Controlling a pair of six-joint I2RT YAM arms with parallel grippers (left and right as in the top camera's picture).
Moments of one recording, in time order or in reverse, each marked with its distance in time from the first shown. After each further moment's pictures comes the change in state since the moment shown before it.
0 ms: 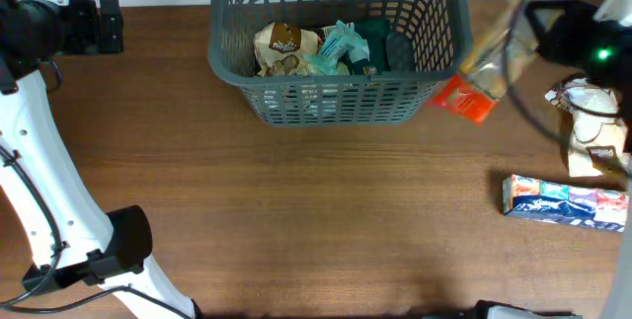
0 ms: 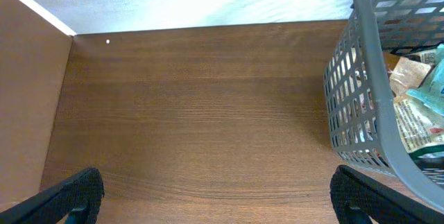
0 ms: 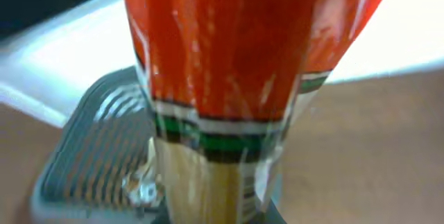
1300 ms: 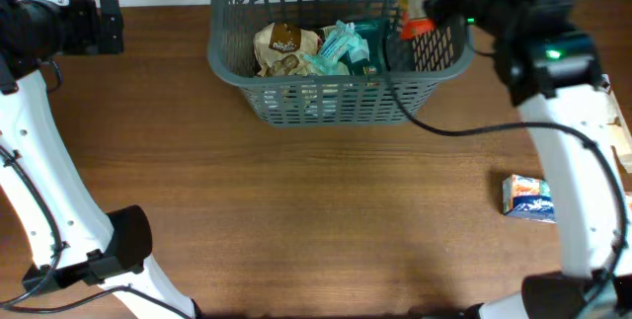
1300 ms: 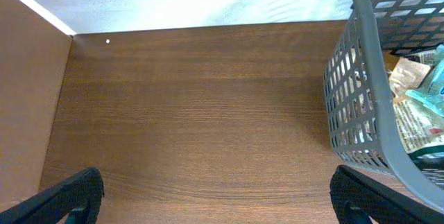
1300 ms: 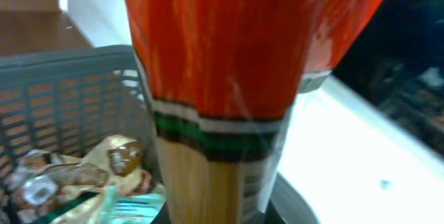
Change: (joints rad) left arm 0.000 0.000 0.000 0.000 0.000 -0.003; right arm 0.367 0.240 0.001 0.473 0.055 -0.729
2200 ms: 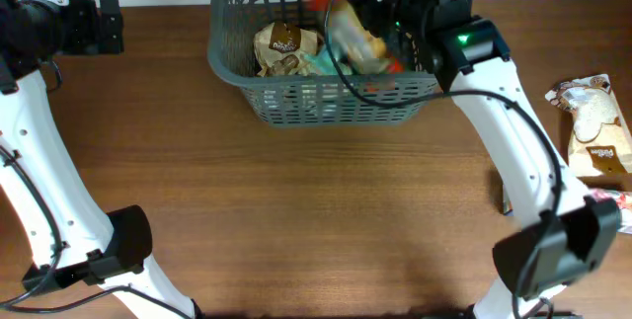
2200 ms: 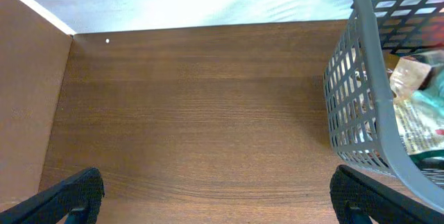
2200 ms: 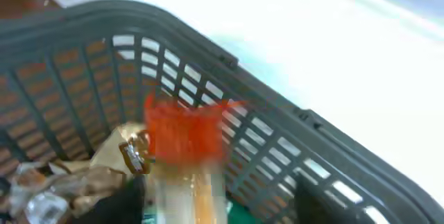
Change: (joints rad) left arm 0.000 0.000 0.000 -0.001 0.000 0.000; right arm 0.146 0.172 0.010 0.027 0.260 0.194
